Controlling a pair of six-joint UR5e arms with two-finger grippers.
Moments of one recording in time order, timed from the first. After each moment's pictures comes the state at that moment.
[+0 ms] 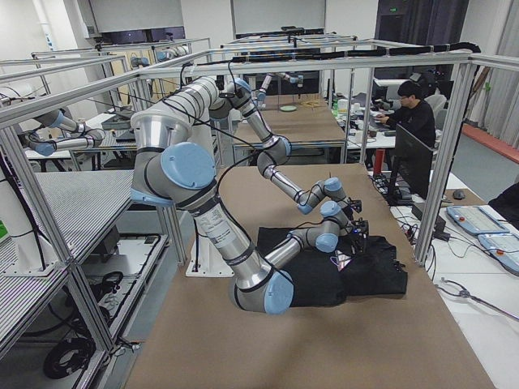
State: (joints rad) left arm -0.81 -2.44 -1.02 -2.28 -1.78 -0.91; right arm 0.75 -0.74 1.28 -1.03 1.61 1.40
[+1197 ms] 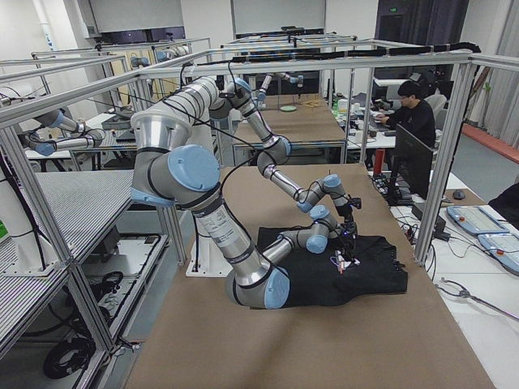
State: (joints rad) left arm -0.81 -2.42 -1.12 -2.30 -1.83 -0.99; right arm 0.66 -0.73 1.26 -1.04 1.51 1.31
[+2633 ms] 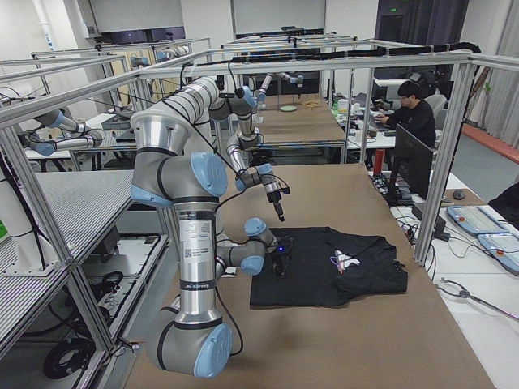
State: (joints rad) left arm -0.30 -1.54 -2.02 -2.40 -1.52 -1.62; right arm 0.33 -1.48 2.08 -0.98 1.44 1.68
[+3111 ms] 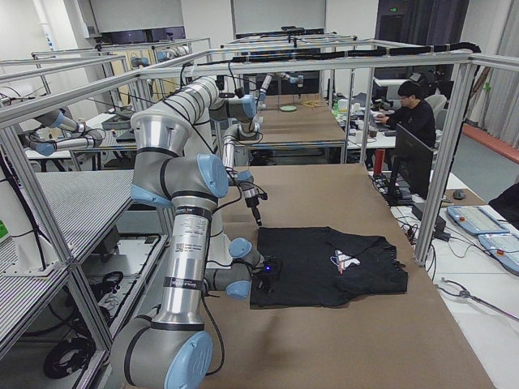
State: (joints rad) left arm -0.06 -1.42 -2.00 -2.49 -1.29 -1.75; right arm 0.29 -1.65 2.09 -0.80 1.42 1.75
